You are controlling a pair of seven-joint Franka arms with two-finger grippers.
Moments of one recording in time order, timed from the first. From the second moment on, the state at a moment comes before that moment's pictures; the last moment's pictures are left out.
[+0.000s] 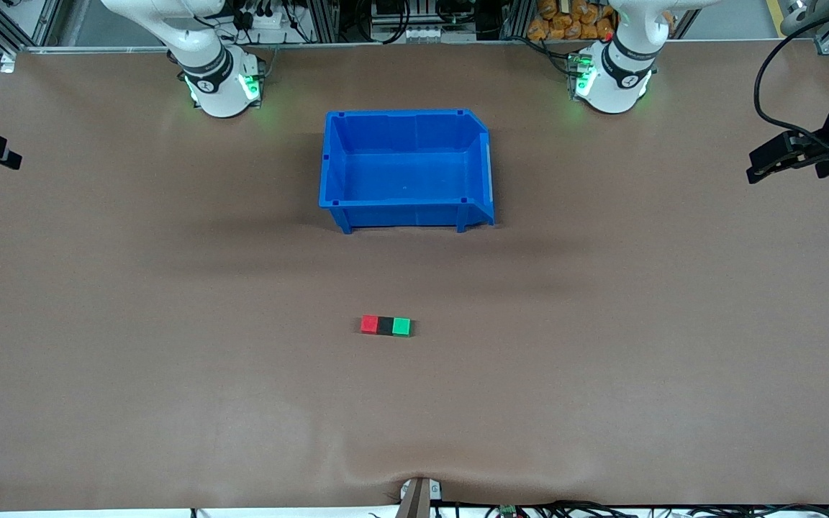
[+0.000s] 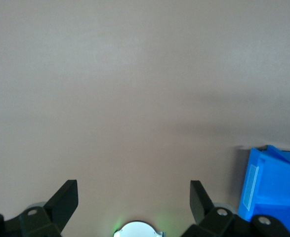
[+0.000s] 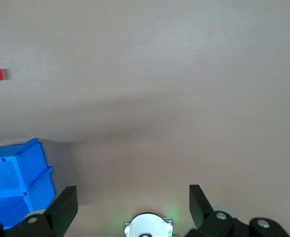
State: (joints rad) left arm 0.05 0.03 -0.13 -1.46 0.07 1.43 -0.11; right arm -0.02 0.02 -0.14 -1.44 0.05 1.32 -0.04
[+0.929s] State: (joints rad) left arm 0.04 -0.12 -0.09 -1.63 0.07 1.52 -0.11; right arm -0.02 0.02 -0.14 -1.44 0.04 1.32 -0.04
